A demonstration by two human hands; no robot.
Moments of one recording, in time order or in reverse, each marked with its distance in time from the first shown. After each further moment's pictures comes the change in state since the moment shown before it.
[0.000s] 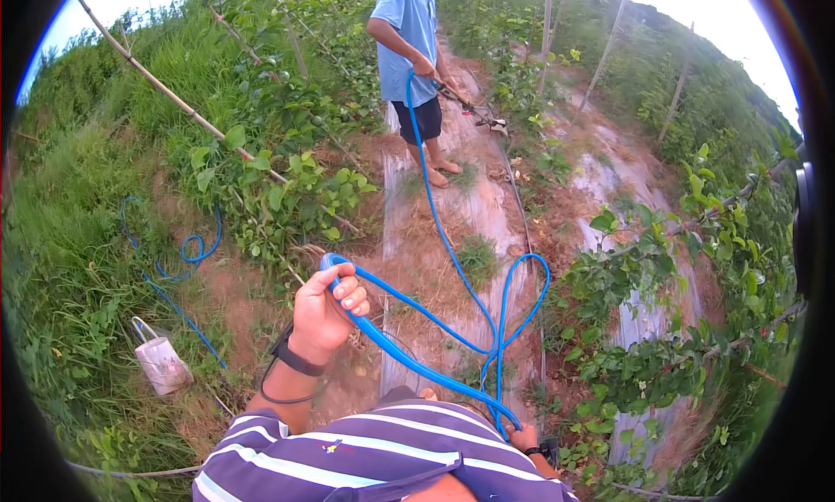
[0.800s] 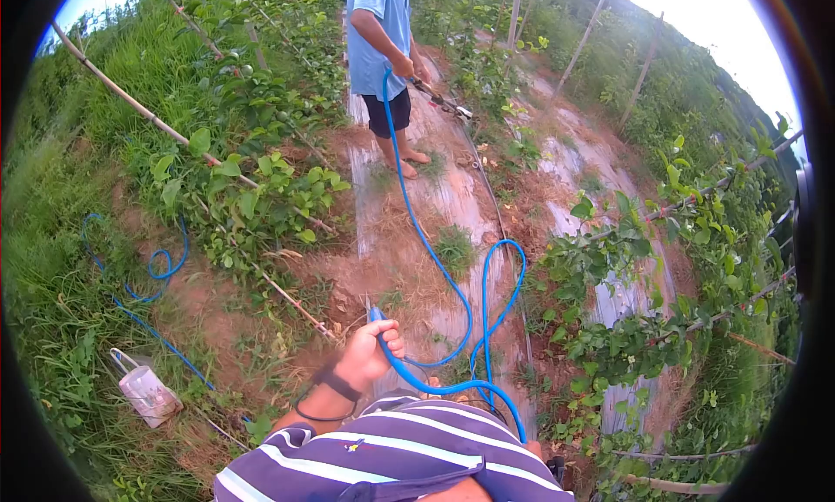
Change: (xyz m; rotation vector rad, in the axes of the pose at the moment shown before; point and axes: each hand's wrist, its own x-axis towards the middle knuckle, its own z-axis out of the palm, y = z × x) left_hand 0.027 -0.042 -0.118 -0.095 0.257 -0.481; right_hand -0.086 0.052 0.020 -0.075 -0.023 0.057
